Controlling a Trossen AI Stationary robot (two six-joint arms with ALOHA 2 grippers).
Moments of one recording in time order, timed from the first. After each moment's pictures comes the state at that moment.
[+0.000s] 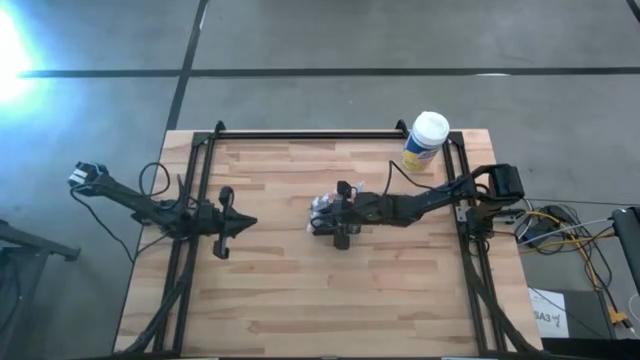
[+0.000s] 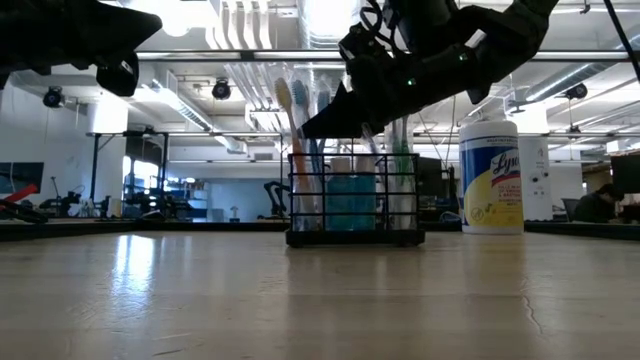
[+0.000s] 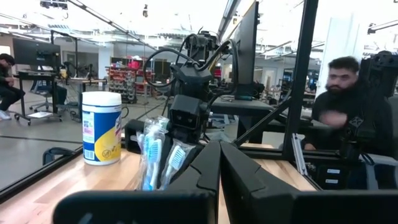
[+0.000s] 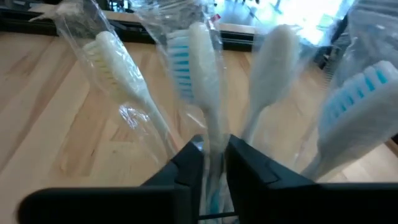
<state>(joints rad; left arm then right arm) -0.39 0.46 0.06 0.65 -0.41 -0.02 0.02 1.76 0.84 0.56 0.13 -0.05</state>
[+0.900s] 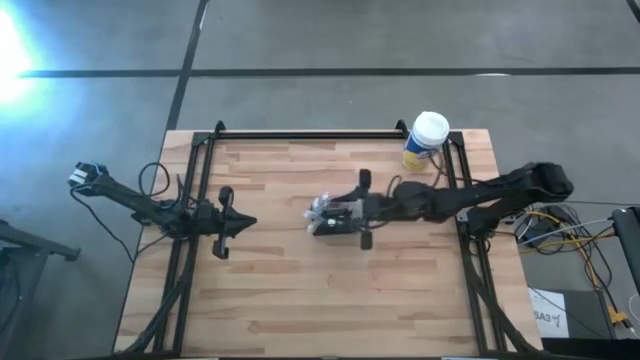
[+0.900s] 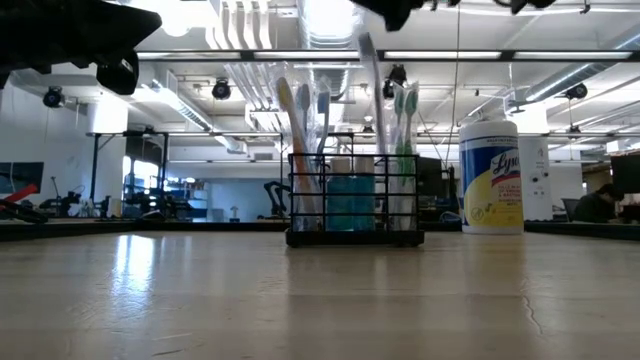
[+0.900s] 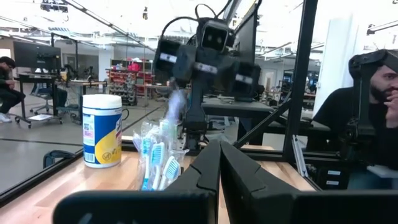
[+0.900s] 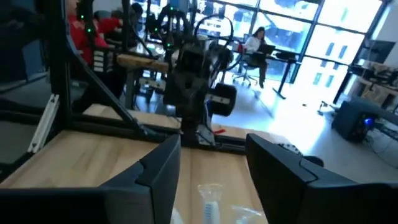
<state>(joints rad) -0.39 0.46 0.06 0.66 -0.41 -0.01 0.10 1.37 0.85 0.49 0.13 -0.15</state>
